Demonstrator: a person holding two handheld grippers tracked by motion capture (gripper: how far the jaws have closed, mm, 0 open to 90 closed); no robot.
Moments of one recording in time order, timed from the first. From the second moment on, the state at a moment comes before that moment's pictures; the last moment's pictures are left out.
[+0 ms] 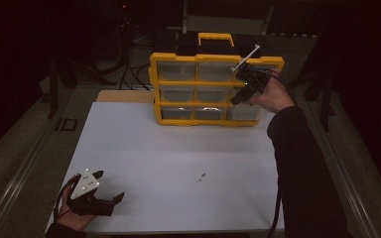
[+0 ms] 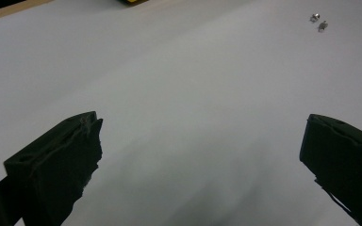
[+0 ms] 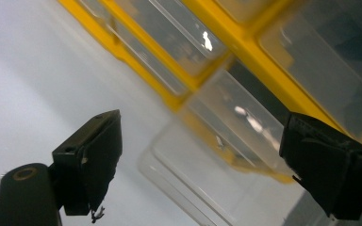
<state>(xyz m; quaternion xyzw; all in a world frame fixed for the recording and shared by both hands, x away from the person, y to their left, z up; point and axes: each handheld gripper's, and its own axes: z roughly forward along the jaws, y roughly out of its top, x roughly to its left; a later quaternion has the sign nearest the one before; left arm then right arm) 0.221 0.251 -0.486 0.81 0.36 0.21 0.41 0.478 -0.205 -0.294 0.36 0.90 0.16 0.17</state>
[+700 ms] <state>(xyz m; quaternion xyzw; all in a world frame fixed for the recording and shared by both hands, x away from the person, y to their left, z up) 0.221 0.251 -0.487 0.81 0.36 0.21 0.41 0.457 -0.150 -0.297 0.27 0.93 0.19 0.17</state>
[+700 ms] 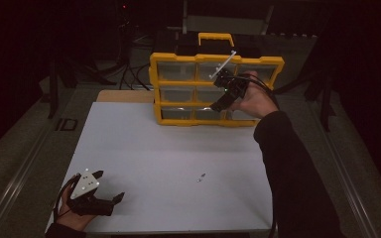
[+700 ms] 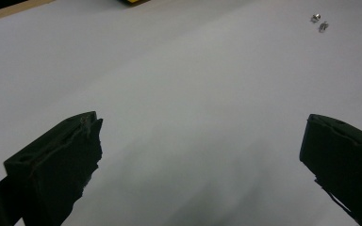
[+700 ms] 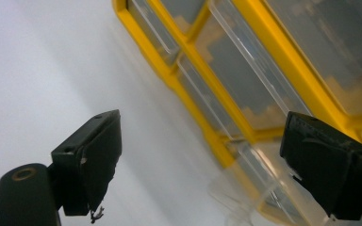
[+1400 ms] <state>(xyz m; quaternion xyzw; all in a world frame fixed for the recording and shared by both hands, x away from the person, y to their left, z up) 0.221 0.251 -0.486 0.81 0.36 0.21 0.41 0.425 -0.111 -0.350 0.22 0.95 0.17 0.14</state>
